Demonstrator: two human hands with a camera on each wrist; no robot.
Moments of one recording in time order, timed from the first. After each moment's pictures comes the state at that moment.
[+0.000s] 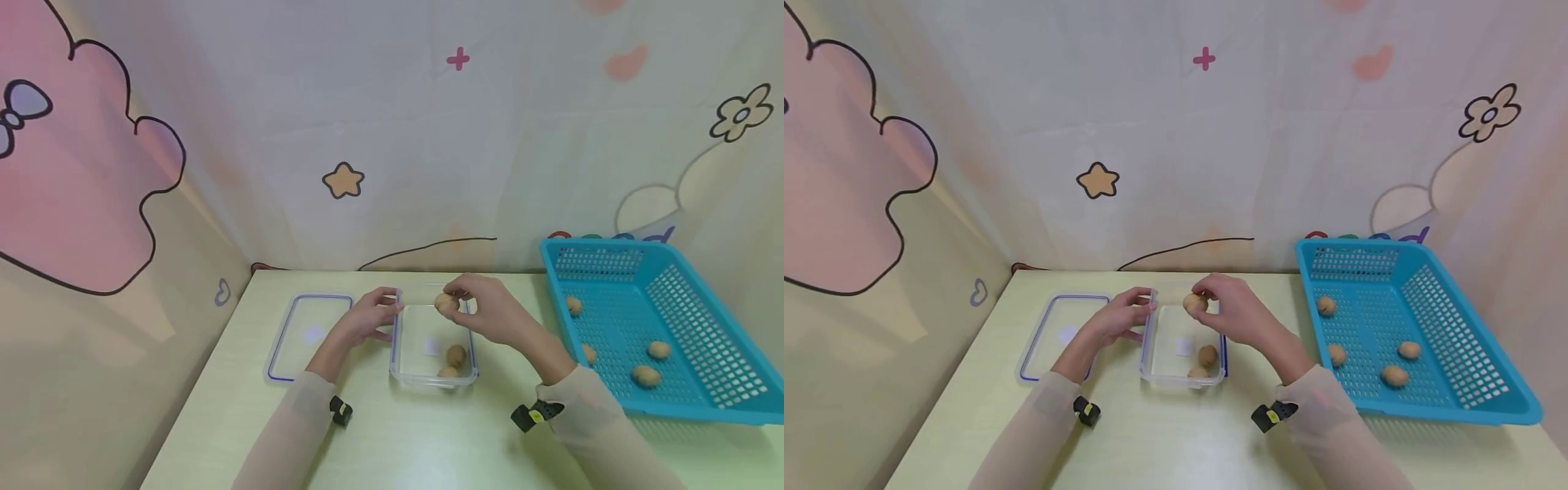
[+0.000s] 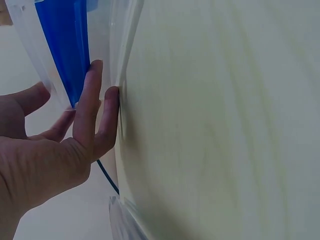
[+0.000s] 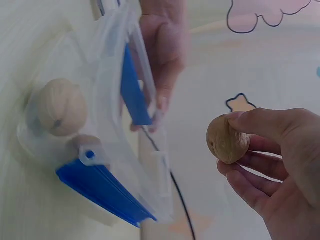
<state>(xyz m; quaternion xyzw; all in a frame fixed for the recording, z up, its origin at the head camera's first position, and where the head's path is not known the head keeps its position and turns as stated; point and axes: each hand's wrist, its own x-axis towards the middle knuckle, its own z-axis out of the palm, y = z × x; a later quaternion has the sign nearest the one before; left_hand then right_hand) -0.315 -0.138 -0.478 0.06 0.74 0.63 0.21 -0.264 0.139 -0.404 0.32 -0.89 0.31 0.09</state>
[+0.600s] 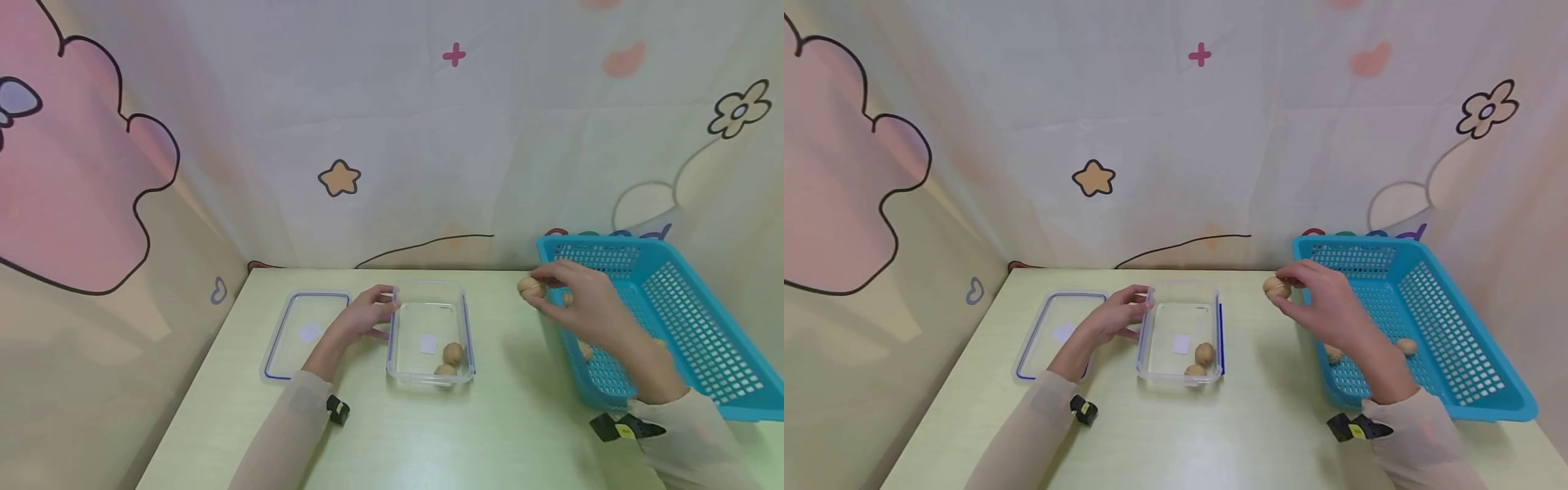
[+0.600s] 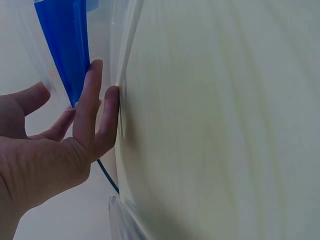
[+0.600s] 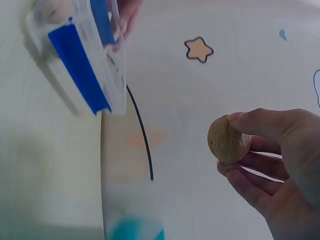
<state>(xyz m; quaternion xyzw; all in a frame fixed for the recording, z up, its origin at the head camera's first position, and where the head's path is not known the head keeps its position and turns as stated) -0.316 -0.136 -0.482 0.05 0.74 0.64 0.21 -0.227 0.250 -0.373 0.26 -0.91 0.23 0.23</state>
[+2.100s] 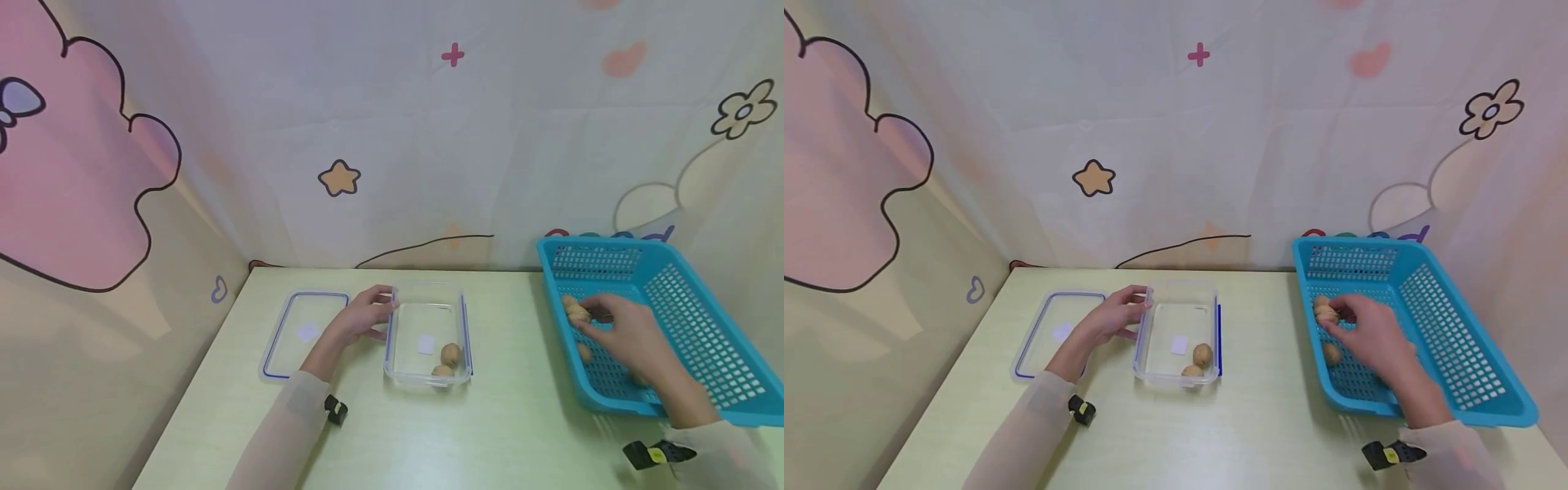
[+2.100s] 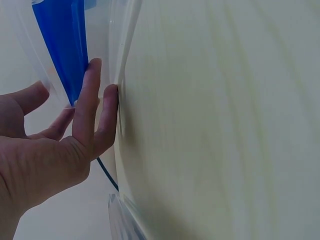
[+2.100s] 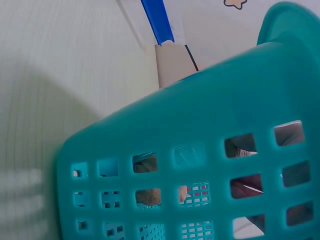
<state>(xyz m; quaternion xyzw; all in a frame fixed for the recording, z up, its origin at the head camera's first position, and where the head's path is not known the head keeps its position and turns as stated) -0.315 -0.137 -0.483 0.05 0.74 0.64 0.21 -0.218 0.325 -0.430 0.12 -0.95 0.25 0.13</state>
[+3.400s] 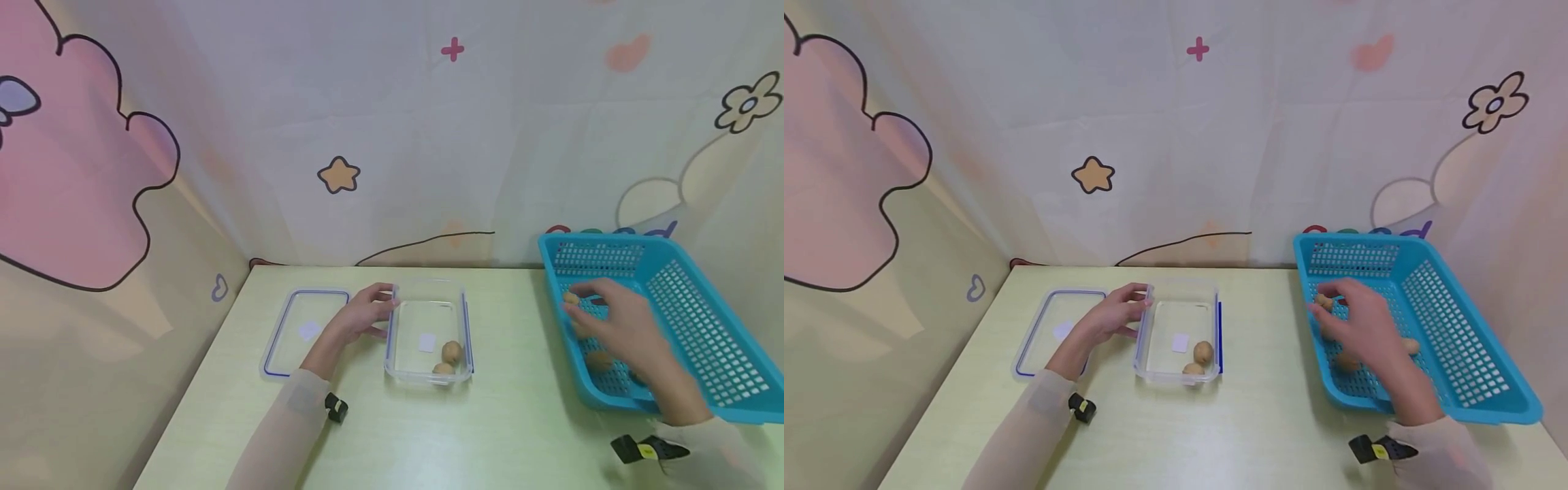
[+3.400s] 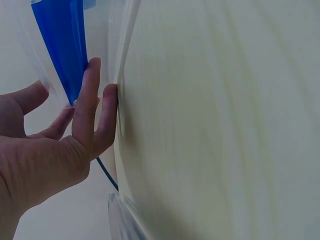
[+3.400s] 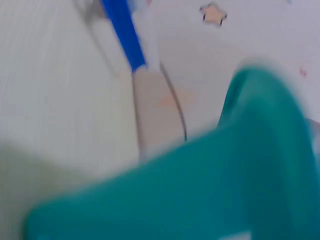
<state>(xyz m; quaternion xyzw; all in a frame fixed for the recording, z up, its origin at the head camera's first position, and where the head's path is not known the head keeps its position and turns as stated) -0.315 -0.136 -0.482 0.04 0.75 0.63 0.21 -0.217 0.302 -0.414 0.15 -0.93 0.29 0.19</state>
